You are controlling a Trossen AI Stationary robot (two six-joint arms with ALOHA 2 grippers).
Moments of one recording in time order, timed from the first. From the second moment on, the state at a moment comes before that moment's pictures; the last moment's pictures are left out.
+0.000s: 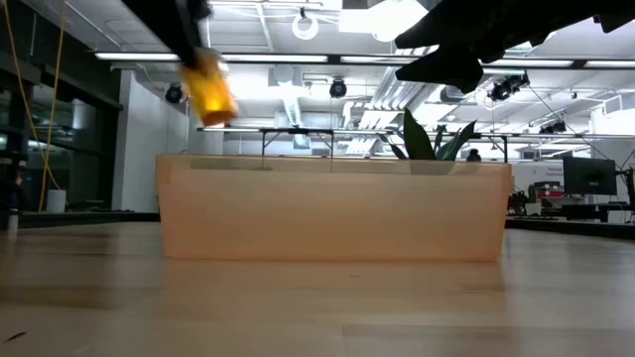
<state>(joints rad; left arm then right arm) -0.27 1.48 1.27 -1.03 -0.45 -0.38 0.32 1.22 0.59 0.32 0.46 0.28</state>
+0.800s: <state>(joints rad) 0.30 1.83 1.42 -0.83 -0.26 -0.04 0.32 1.22 0.59 0.32 0.48 0.27</state>
